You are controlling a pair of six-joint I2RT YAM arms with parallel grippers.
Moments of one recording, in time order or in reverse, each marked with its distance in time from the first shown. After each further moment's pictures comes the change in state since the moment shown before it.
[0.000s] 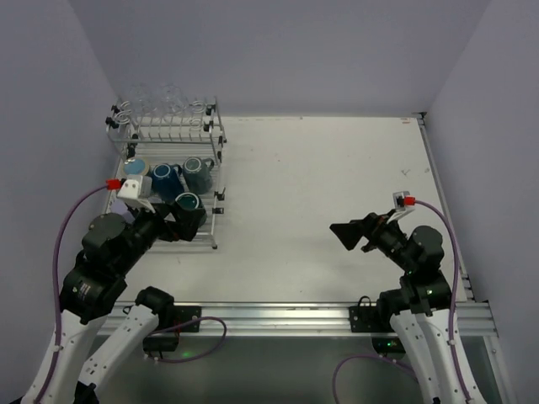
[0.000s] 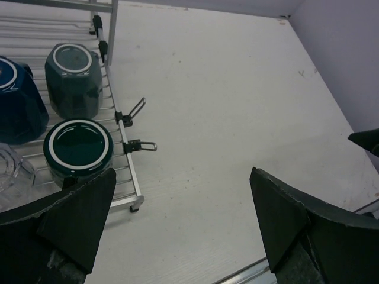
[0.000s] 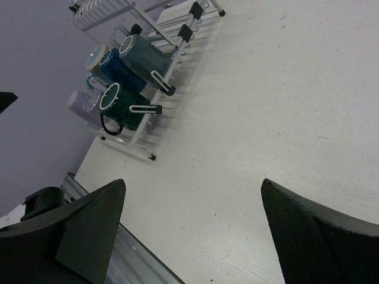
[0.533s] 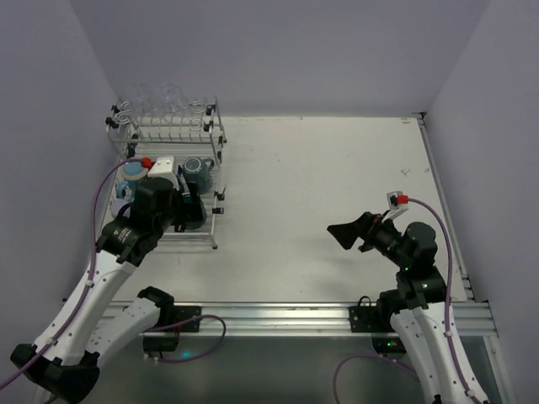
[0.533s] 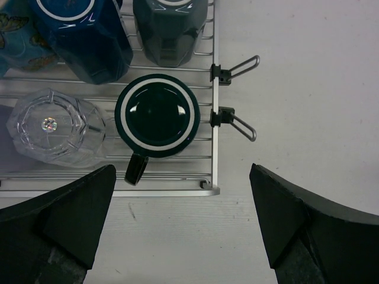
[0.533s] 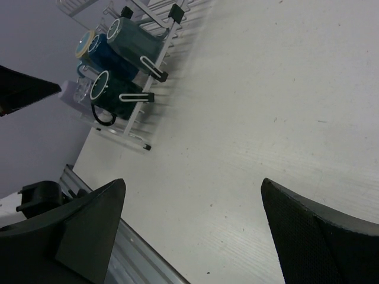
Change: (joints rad) left arm 0.001 0.347 0.003 -0.081 -0.301 0.010; right arm 0.000 0.043 -0.051 0.027 -0.012 0.001
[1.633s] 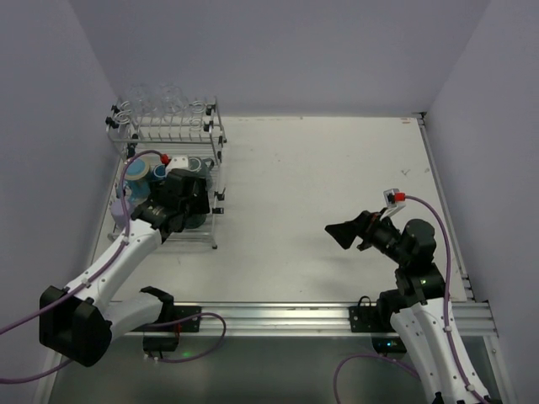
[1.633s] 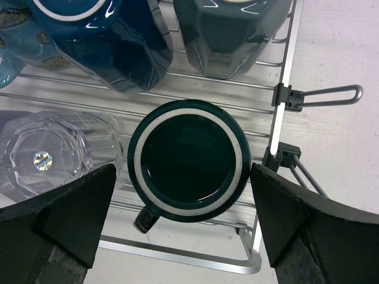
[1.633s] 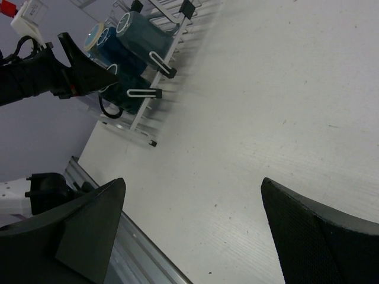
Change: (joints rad) left arm 0.032 0.295 -0.108 0.225 -0.178 0.015; right arm 0.000 0.042 0.000 0.048 -0.051 -0.012
